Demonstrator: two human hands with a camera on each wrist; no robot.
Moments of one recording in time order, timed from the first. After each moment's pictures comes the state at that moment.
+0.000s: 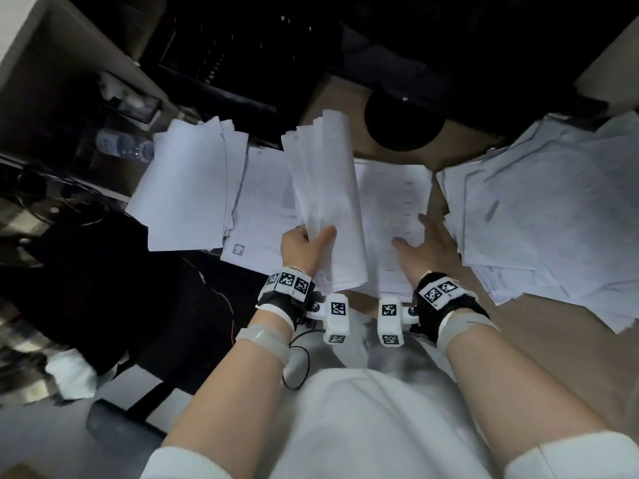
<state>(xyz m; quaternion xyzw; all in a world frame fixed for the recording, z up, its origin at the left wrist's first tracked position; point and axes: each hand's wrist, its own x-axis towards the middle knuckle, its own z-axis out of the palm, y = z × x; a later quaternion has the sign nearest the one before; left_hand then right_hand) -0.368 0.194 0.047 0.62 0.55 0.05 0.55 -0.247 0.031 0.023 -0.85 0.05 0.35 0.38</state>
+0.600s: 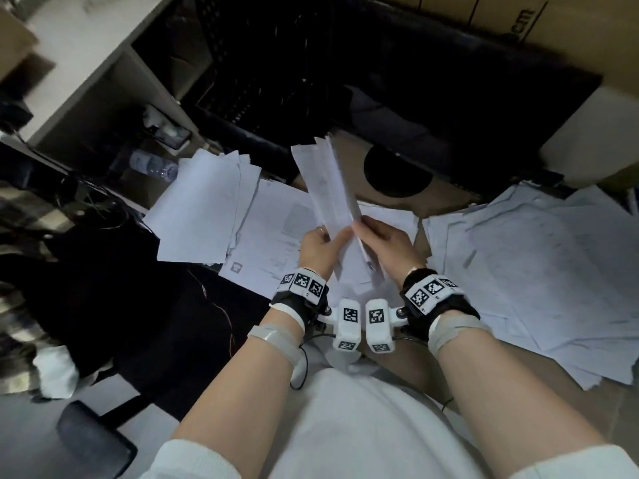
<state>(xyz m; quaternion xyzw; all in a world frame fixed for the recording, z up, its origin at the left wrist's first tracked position) -0.313 0.167 0.089 0.60 0.51 0.12 0.61 -0.213 0.063 0.113 -0.71 -0.15 0.44 0.54</state>
